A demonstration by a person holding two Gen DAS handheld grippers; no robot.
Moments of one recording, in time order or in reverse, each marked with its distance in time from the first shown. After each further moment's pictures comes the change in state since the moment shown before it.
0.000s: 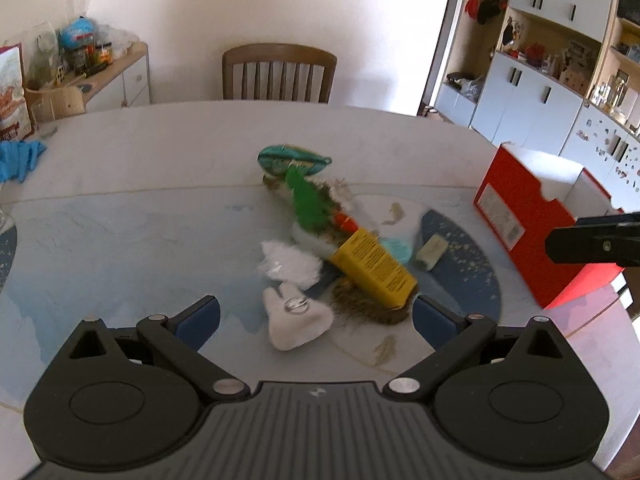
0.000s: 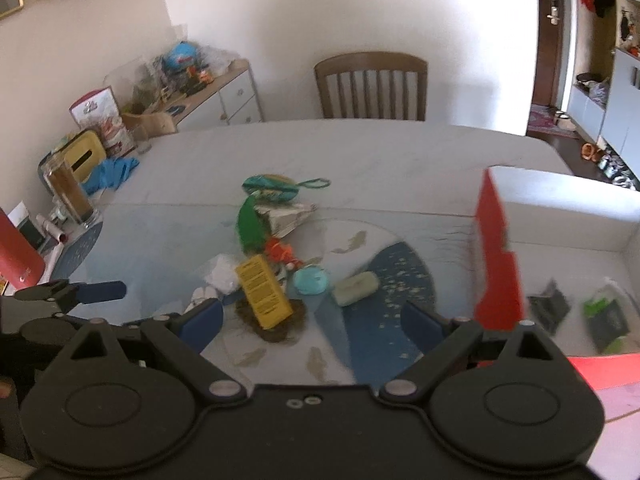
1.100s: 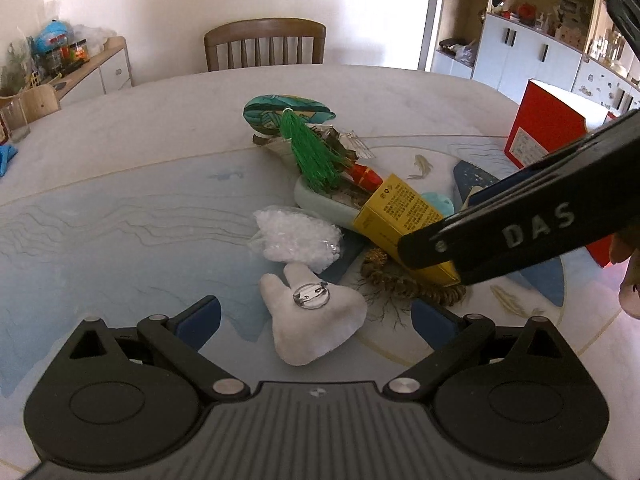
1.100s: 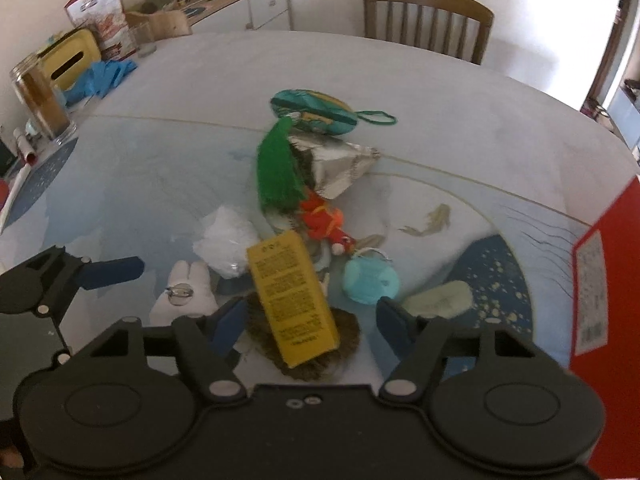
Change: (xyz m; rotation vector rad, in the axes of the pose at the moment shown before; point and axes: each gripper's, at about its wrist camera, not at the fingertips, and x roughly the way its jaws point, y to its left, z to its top) left arm 0.071 0.001 -0.017 0.103 0.047 0.025; right arm 0.133 0.046 0.017 -0.158 0.231 -0.003
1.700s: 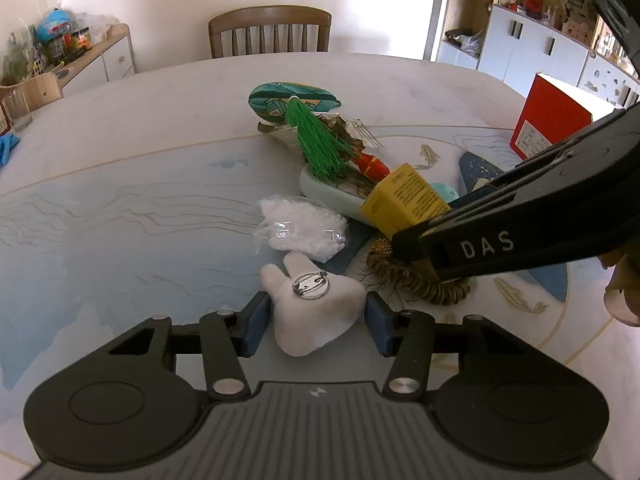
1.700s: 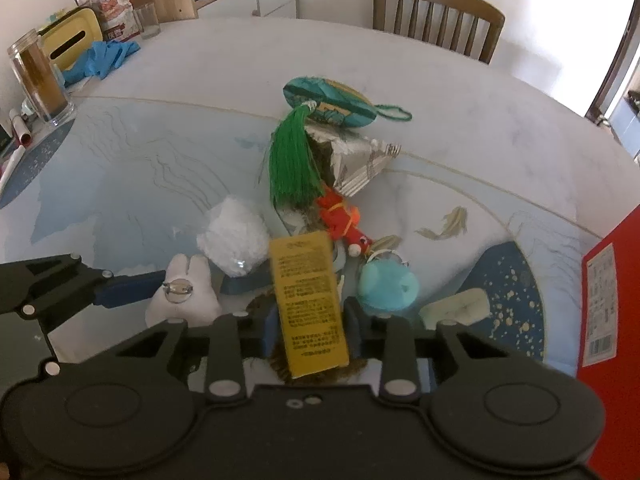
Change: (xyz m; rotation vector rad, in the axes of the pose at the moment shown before) left arm 0.000 0.003 0.000 -0.012 0.042 0.002; right arm 0.012 0.013 0.004 -0.035 0.017 -0.033
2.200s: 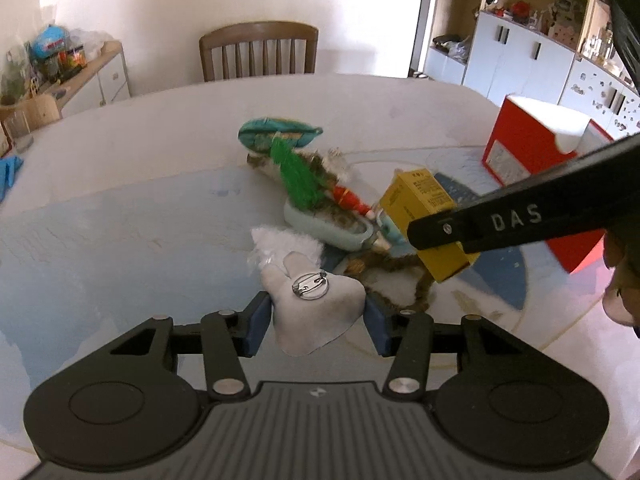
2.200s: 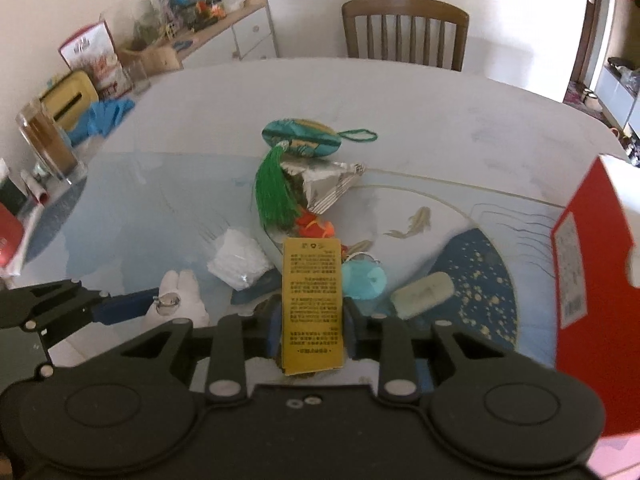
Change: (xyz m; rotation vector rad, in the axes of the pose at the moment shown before) left arm -0.045 -0.011 0.017 0.026 -0.028 -0.023; right arm -0.051 -0.026 -0.012 0.150 -0.082 0.056
